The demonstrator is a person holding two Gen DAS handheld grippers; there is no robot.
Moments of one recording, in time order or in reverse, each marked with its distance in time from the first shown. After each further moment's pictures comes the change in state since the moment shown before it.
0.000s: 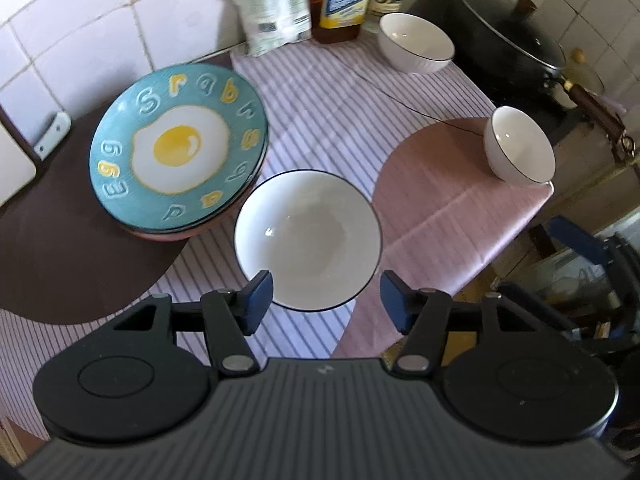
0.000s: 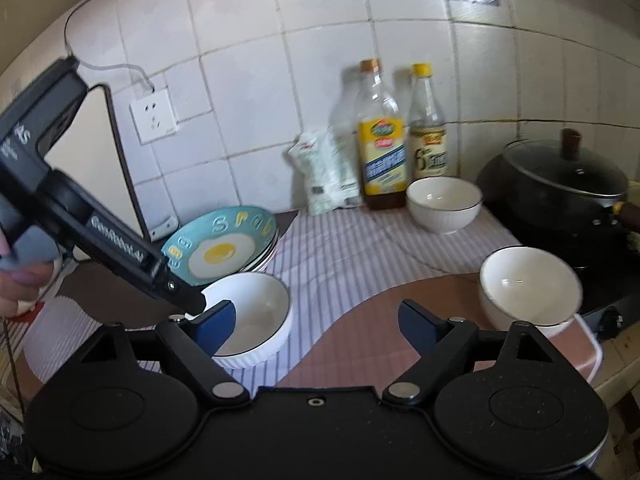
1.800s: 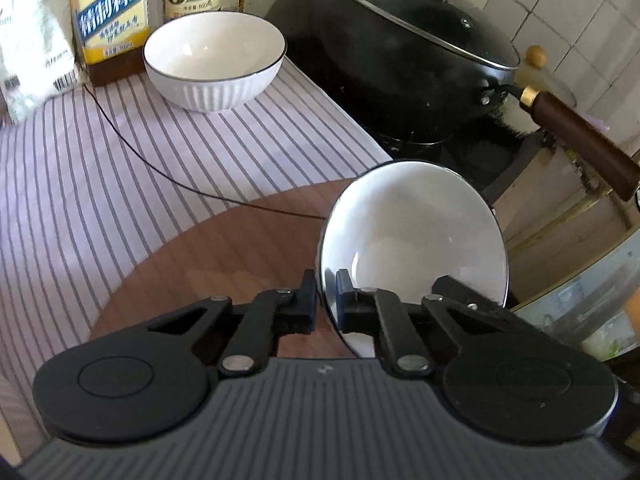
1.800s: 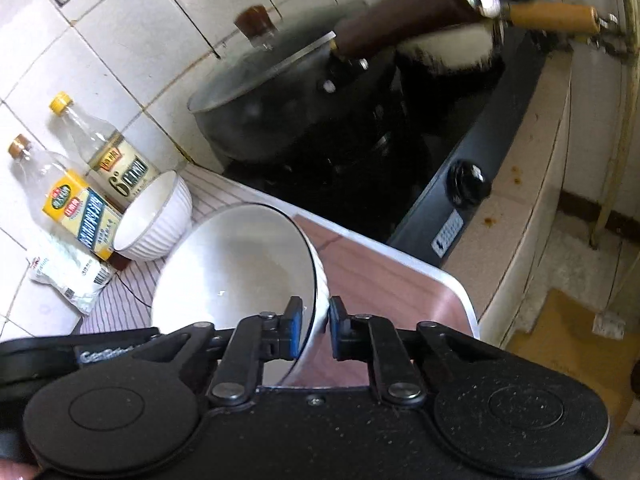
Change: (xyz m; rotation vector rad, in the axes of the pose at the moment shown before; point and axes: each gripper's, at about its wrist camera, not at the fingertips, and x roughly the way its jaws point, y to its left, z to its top) left arm 0.175 -0.175 0.079 0.035 -0.119 -0.180; right arm 0.077 -0.221 -0.039 0.698 0.059 -0.361
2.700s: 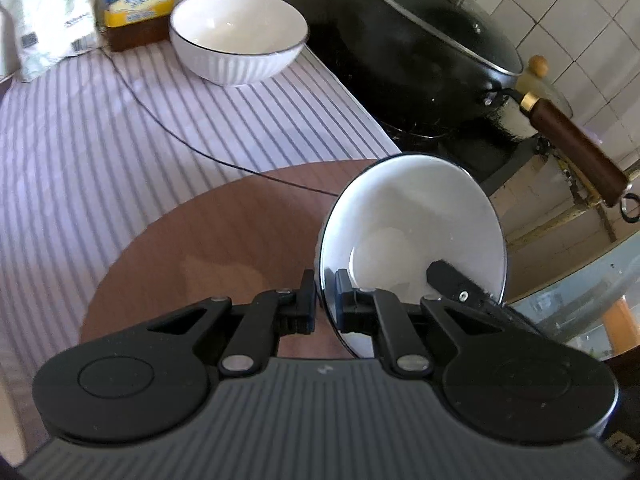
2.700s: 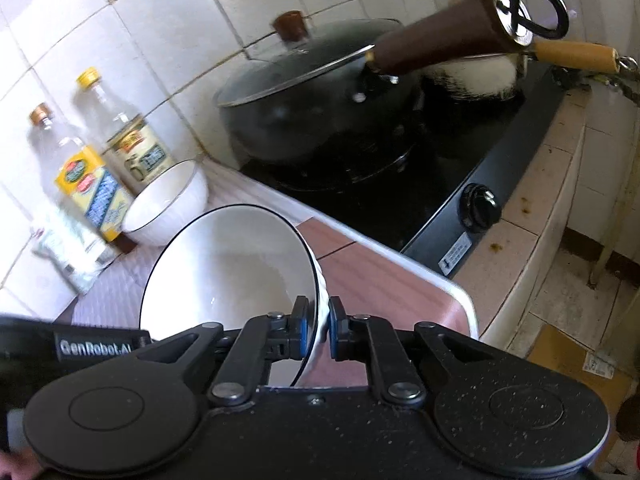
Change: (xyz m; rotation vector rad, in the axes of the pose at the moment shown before) left arm -0.020 0.017 -0.010 -0.067 0.036 -0.038; right arm -0.011 0.013 -0.013 -0.120 -0.050 0.022
